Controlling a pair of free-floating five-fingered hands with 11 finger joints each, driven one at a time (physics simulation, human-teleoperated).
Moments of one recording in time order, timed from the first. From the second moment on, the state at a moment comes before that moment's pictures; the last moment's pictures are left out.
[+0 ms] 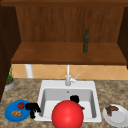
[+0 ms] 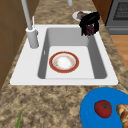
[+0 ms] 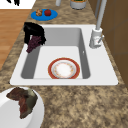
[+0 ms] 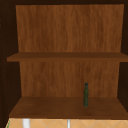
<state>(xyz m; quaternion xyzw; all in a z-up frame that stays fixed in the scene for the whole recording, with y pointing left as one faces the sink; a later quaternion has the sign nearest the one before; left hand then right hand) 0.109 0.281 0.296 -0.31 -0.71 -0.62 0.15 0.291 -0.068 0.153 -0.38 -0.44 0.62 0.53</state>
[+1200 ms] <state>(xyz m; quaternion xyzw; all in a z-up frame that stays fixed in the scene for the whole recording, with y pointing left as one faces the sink) 0.109 0.281 0.296 -0.31 -0.71 -0.62 0.15 0.182 -0.048 0.340 -0.38 -0.44 0.61 0.53</state>
